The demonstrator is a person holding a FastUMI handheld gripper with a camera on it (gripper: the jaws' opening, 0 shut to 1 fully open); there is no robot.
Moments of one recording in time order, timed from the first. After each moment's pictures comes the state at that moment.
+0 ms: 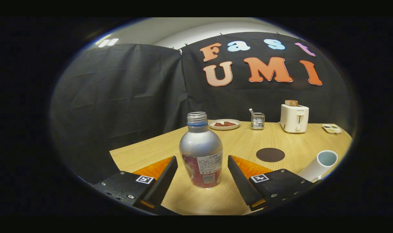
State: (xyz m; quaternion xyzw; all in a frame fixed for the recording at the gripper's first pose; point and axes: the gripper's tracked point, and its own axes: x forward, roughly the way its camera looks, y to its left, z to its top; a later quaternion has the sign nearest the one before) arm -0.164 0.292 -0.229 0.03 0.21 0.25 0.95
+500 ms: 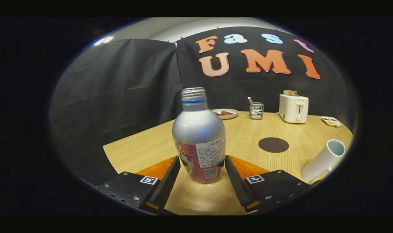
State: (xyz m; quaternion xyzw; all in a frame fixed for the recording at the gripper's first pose) arm -0.164 0.295 -0.261 0.04 0.26 0.22 0.94
